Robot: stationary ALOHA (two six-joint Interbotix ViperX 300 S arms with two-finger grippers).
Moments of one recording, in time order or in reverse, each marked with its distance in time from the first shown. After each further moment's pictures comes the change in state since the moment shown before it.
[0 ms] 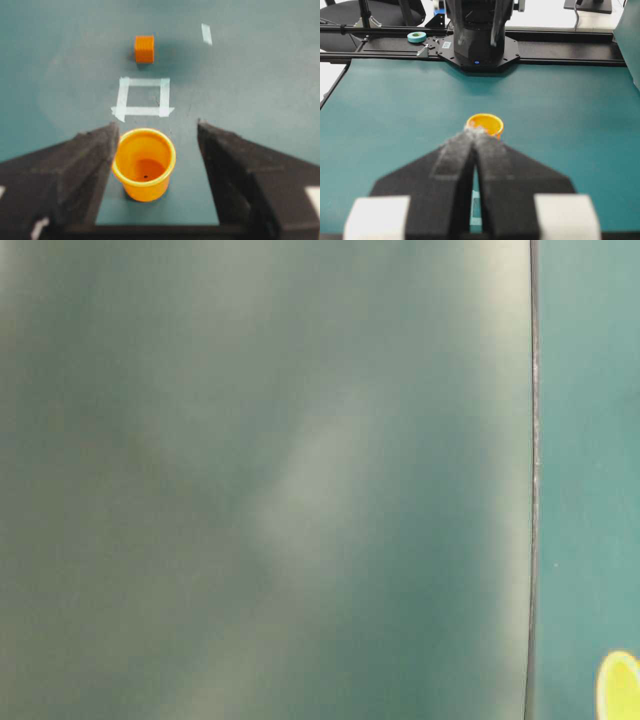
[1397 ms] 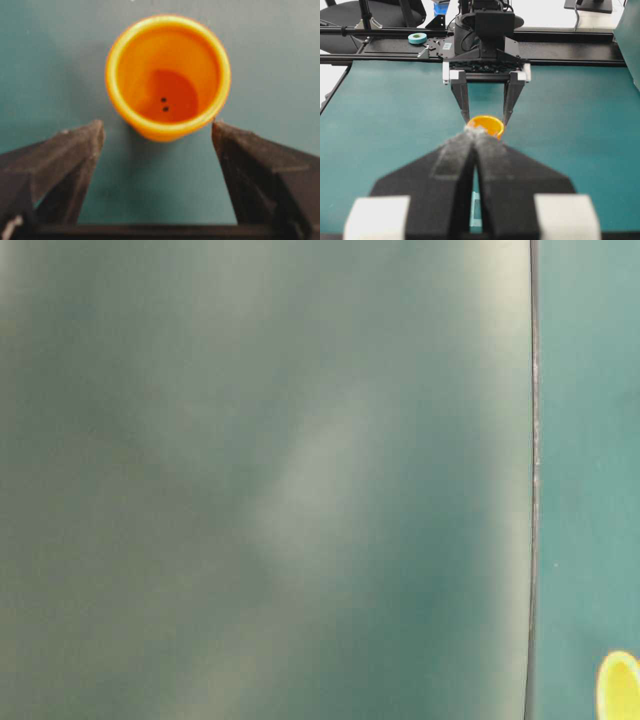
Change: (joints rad) left arm 0.051 0.586 -0.049 -0.002 -0.201 -0.058; right arm 0.000 -0.006 -0.017 -0.002 0.029 0.008
